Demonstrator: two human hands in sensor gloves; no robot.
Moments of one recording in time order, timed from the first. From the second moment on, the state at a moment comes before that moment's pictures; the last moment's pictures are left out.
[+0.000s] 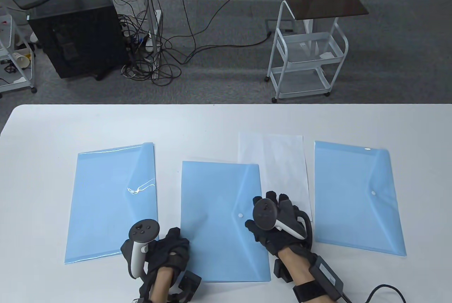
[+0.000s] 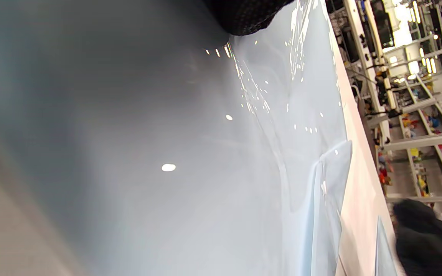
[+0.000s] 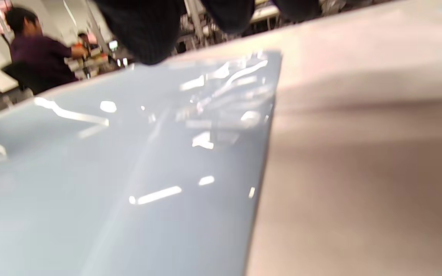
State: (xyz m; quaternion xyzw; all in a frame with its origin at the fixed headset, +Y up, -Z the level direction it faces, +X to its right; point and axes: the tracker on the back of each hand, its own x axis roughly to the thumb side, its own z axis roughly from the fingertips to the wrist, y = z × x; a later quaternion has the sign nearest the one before) left_hand -0.189 -0.796 -0.240 -0.24 0.19 0.53 0.79; right_hand 0.120 -0.736 -0.299 0.11 0.12 0.98 0.12
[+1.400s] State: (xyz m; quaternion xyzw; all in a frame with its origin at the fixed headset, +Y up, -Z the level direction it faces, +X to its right) left_hand -0.249 -0.719 -0.288 -0.10 0.19 0.57 0.79; right_hand 0.219 -0.732 -0.281 0.02 0.00 0.97 0.24
